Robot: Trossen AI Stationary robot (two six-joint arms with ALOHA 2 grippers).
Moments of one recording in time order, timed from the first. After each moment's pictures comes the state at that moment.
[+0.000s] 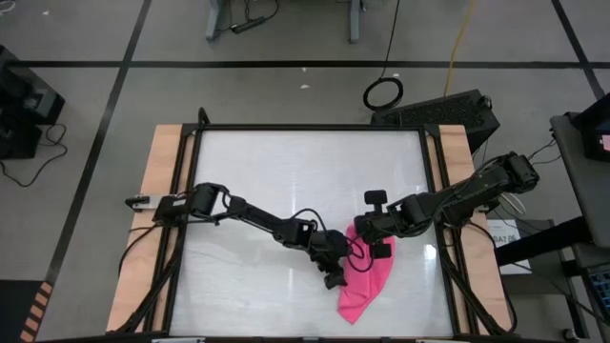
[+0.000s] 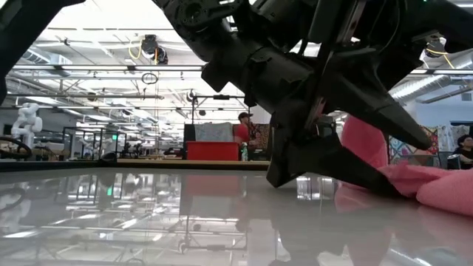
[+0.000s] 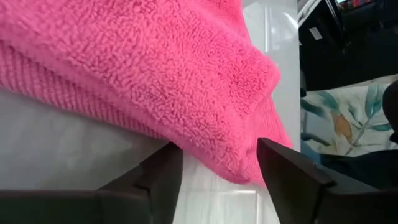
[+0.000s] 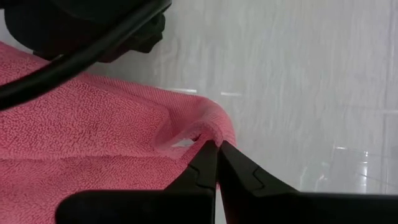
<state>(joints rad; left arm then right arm) -0.21 2.30 1.55 0.06 0.43 -0.77 0.33 1.40 1.00 -0.82 0.29 0.20</state>
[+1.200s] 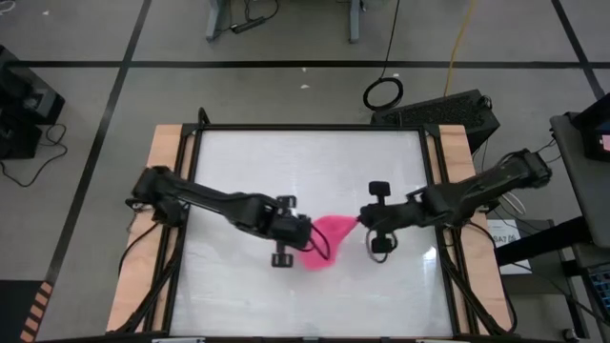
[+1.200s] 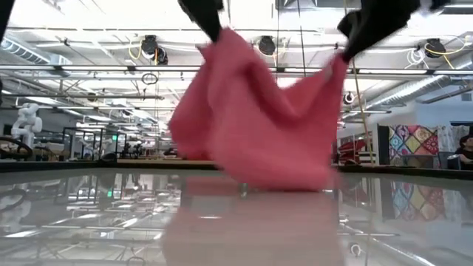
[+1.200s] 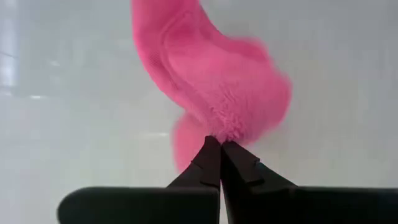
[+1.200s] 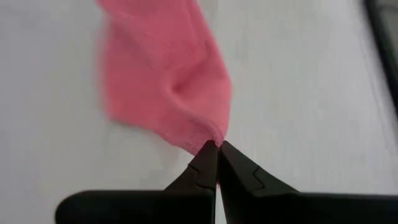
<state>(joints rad) -0.30 1.81 1.74 -1.08 -0.21 -0.18 0.34 1.21 1.00 -0.68 0.33 0.16</state>
